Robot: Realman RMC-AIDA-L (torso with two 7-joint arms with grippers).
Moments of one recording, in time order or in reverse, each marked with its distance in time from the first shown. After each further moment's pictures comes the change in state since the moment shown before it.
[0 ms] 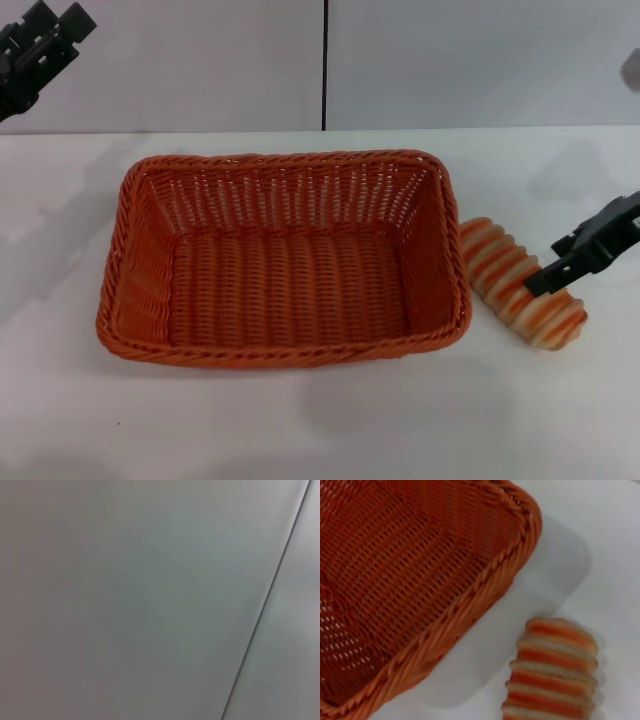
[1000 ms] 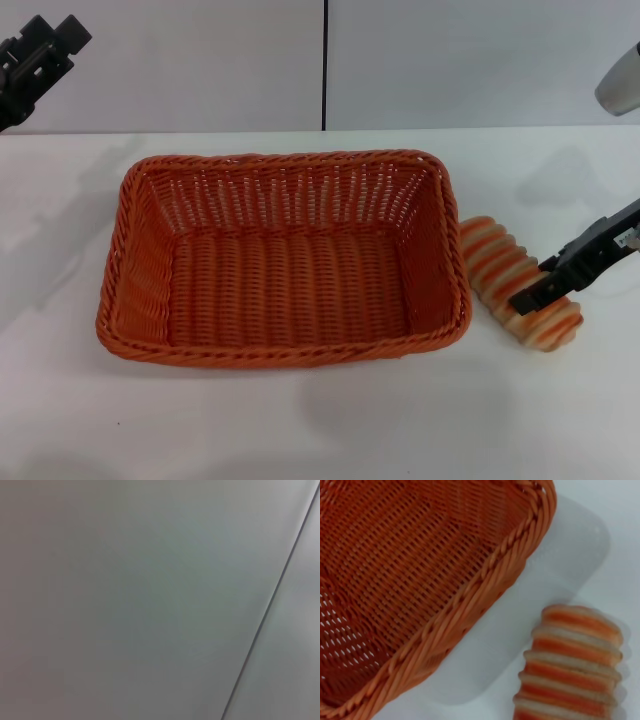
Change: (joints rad) left arm 0.014 0.001 -0.006 -0.021 0.001 0.008 -0.013; right arm 0.026 0.002 -0.003 0.111 -0.014 0.050 0.008
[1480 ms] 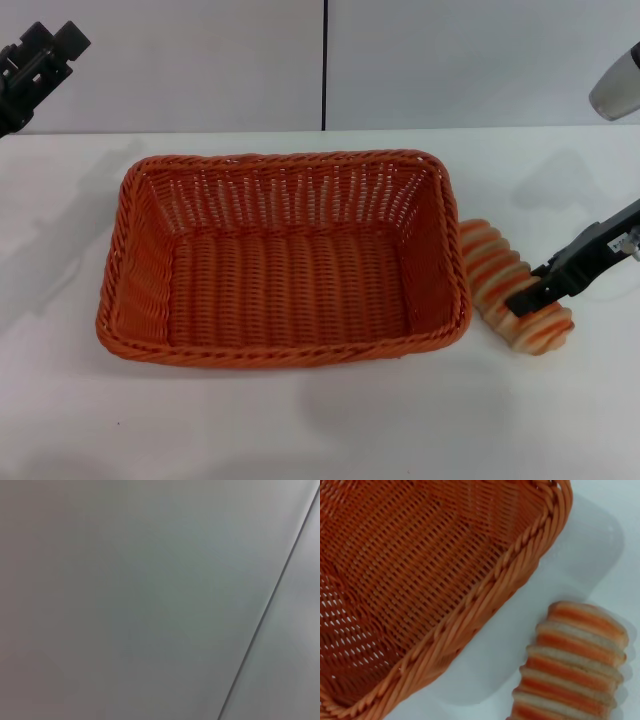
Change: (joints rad) left arm 0.006 0.000 -0.001 -0.014 -0.001 0.012 -0.002; right arm 0.001 0.006 0.000 0.010 0.007 -0.001 -0.008
